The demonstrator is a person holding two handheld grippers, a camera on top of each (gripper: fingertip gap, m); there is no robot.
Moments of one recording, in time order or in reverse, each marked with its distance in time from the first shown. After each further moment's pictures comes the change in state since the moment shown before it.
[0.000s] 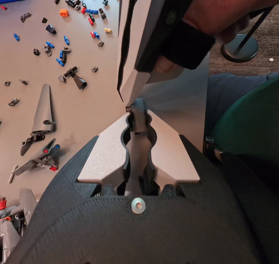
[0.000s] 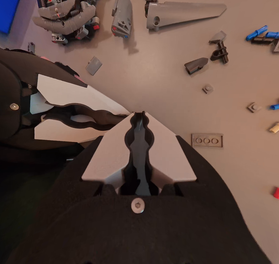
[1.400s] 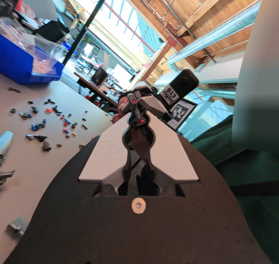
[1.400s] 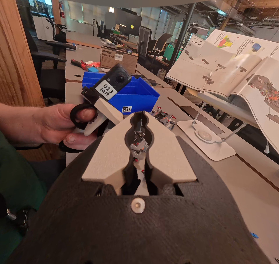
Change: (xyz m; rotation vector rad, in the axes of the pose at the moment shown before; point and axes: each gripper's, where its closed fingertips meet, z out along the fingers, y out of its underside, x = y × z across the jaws) left arm -0.050 -0.100 -0.168 0.949 0.507 -0.786; right arm -0.129 -0.136 -0.114 0.836 -0.220 -0.788
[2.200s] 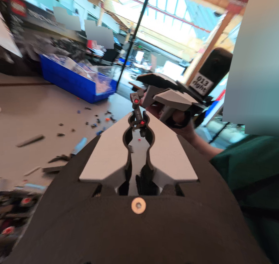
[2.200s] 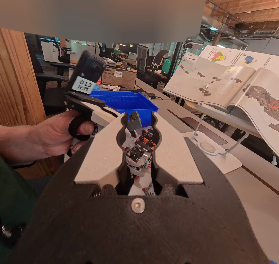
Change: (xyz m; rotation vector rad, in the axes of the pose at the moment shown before) left arm -0.016 -0.023 -0.019 -0.019 -0.331 0.330; right arm 0.010 -0.021 0.013 0.096 0.005 0.049
